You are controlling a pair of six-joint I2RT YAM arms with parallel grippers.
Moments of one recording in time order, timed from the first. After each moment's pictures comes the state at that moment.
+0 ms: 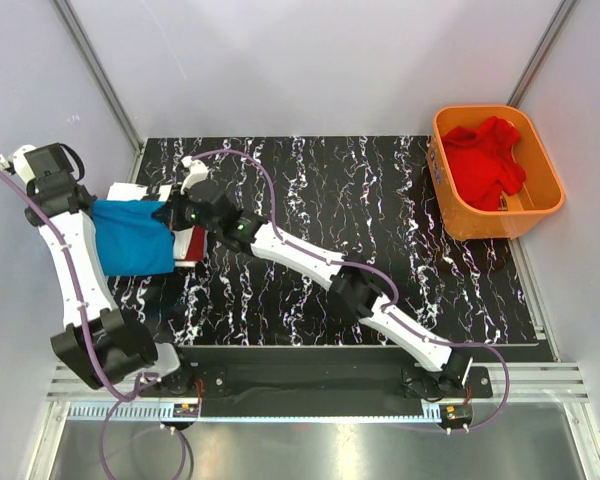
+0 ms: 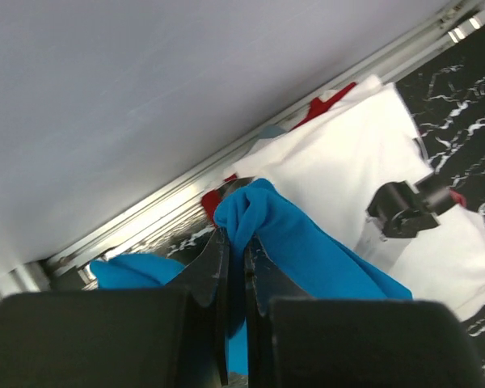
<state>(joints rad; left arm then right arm) 0.48 1.31 1.44 -0.81 -0.35 -0.37 1.07 2.68 2.68 -0.12 -0.03 0.71</state>
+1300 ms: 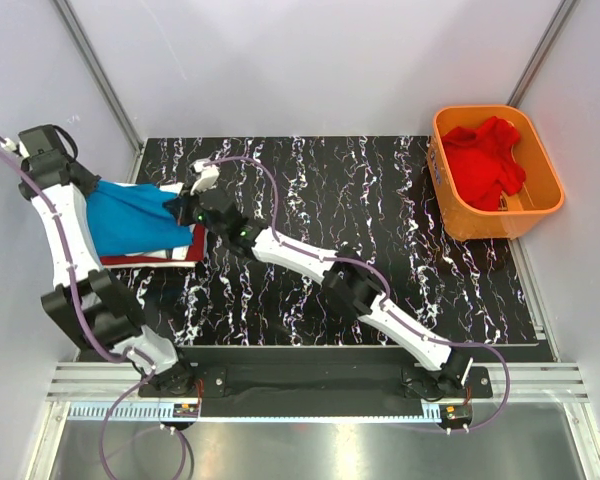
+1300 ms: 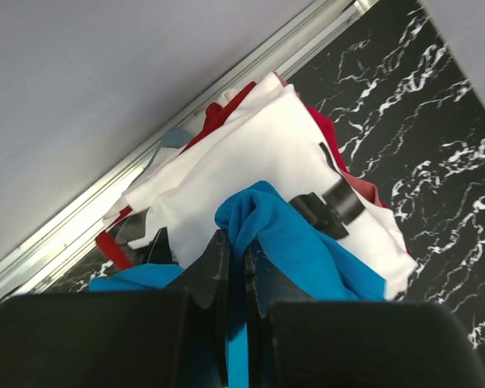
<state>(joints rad) 0.50 1.60 1.66 -0.80 -0.09 -0.42 1.03 2.74 2.54 0.21 0.12 0.60</state>
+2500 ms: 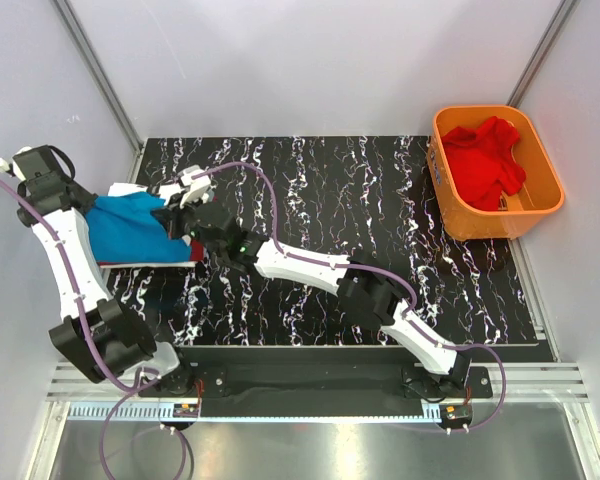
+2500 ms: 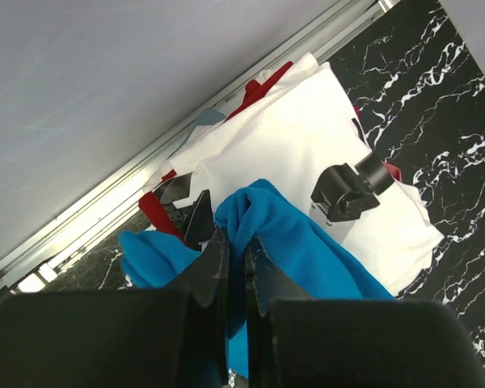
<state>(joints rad) 0.55 1.38 1.48 -0.79 -0.10 -0.39 1.14 2.42 2.14 0.38 0.20 0.44</state>
